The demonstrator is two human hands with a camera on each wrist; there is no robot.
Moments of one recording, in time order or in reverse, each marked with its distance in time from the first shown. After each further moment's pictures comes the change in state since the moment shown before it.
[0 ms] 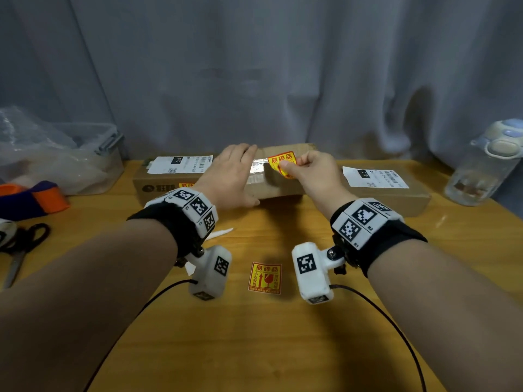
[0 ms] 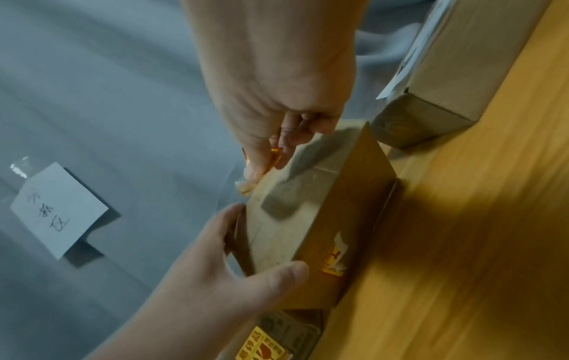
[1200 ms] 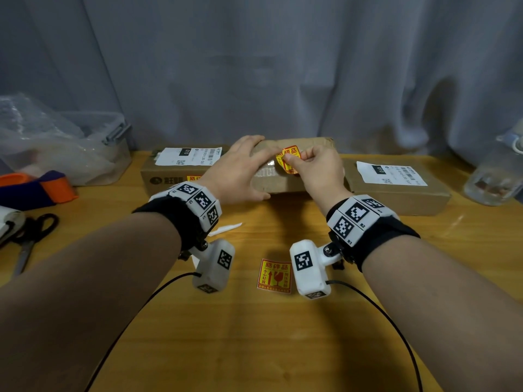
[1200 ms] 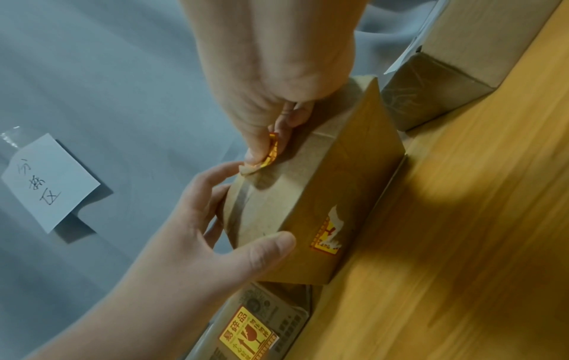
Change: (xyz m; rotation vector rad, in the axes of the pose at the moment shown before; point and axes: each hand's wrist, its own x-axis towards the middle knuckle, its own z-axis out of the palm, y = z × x) left_hand 0.000 -0.012 0.004 -0.132 0.028 0.097; right_hand 0.017 0.016 0.027 -0.220 0.131 -0.030
